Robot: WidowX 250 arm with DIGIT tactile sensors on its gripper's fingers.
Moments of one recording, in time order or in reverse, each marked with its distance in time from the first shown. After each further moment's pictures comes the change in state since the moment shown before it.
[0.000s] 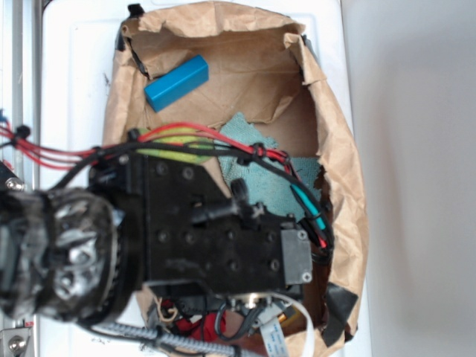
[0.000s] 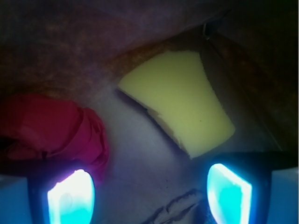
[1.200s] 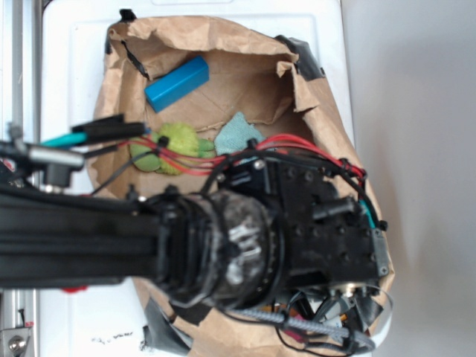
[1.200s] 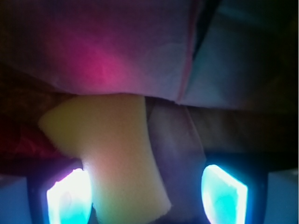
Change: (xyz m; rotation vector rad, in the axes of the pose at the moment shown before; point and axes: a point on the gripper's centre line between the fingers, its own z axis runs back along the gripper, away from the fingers) arm 0.010 0.043 -0.029 -0.029 0.014 -0.162
